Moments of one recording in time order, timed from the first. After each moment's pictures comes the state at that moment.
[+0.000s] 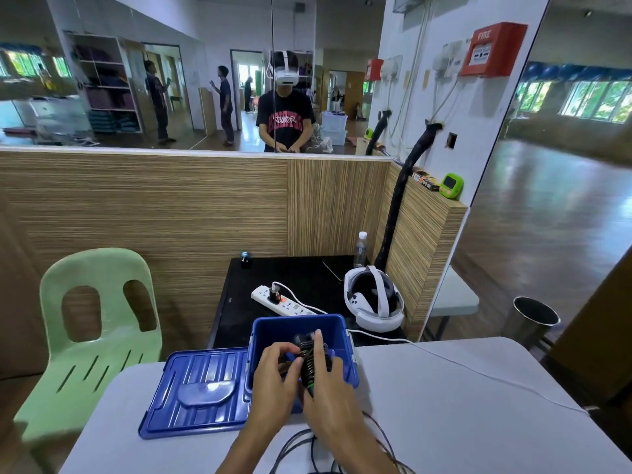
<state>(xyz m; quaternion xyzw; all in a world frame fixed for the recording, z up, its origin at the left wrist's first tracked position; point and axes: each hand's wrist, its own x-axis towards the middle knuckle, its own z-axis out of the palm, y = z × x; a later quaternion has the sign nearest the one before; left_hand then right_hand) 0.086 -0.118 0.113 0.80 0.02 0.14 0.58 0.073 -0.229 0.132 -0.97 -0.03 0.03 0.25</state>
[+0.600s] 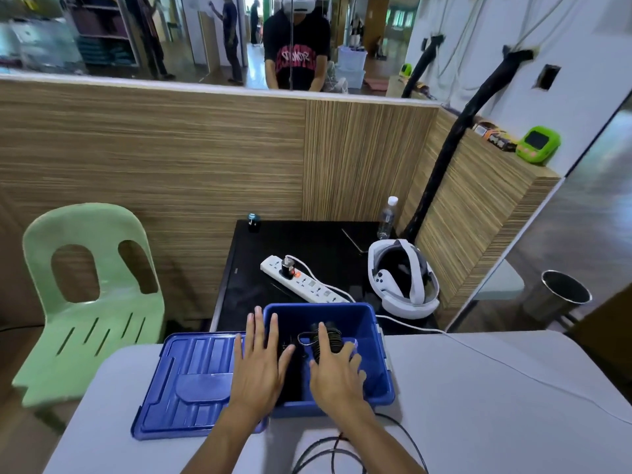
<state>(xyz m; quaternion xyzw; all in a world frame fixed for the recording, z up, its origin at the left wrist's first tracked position) 0.196 -0.050 0.002 0.98 0.03 0.08 0.15 0.194 -0.190 0.053 -0.97 0.06 0.16 0.17</state>
